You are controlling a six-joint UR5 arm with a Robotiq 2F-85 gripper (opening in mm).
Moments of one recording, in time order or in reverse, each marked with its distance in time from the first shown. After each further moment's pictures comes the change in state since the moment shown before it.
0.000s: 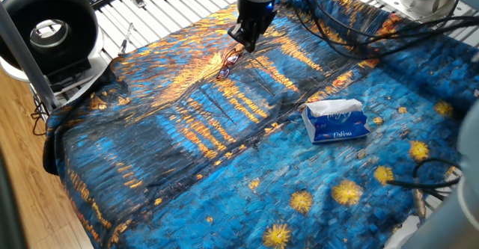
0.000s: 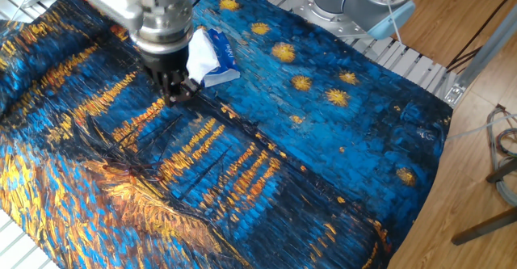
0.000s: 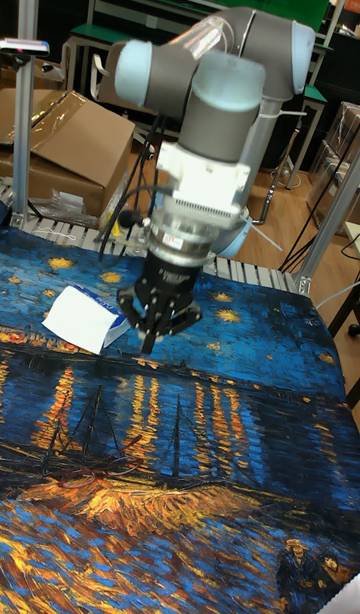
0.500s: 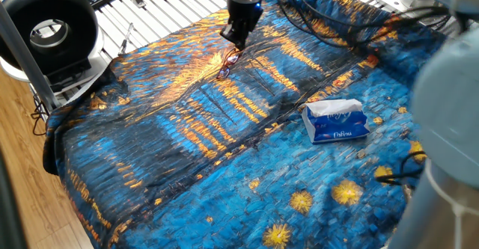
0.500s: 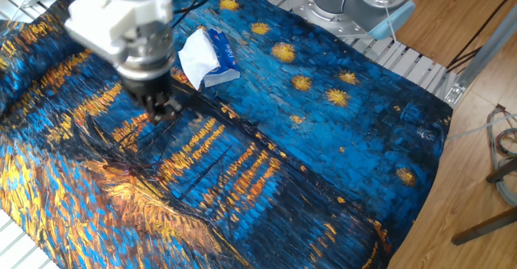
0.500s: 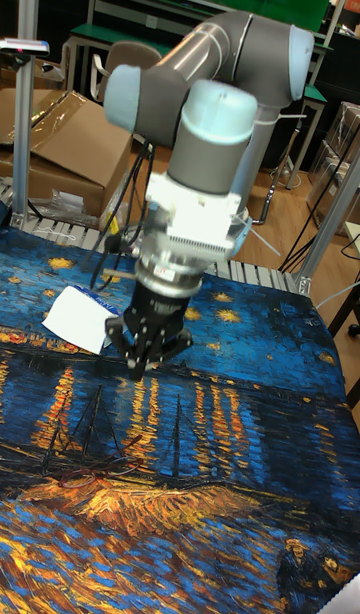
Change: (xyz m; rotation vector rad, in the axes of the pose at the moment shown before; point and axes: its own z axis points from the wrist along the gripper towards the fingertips) arm -0.041 -0.008 0.028 -0.004 0.009 -0.098
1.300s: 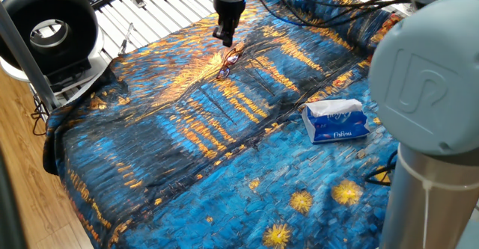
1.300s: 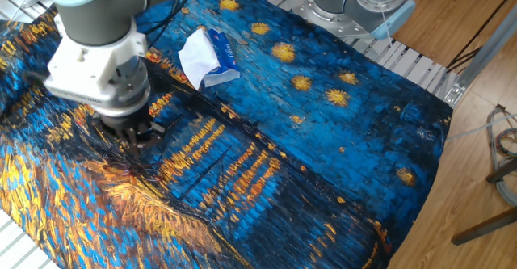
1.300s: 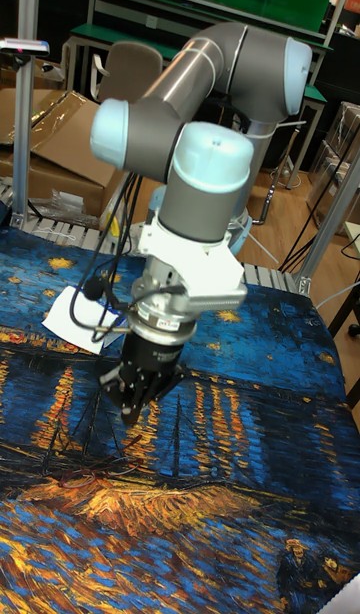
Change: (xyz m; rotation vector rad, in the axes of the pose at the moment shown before) arm -0.036 -0.004 0.029 0.003 -0.004 -0.359
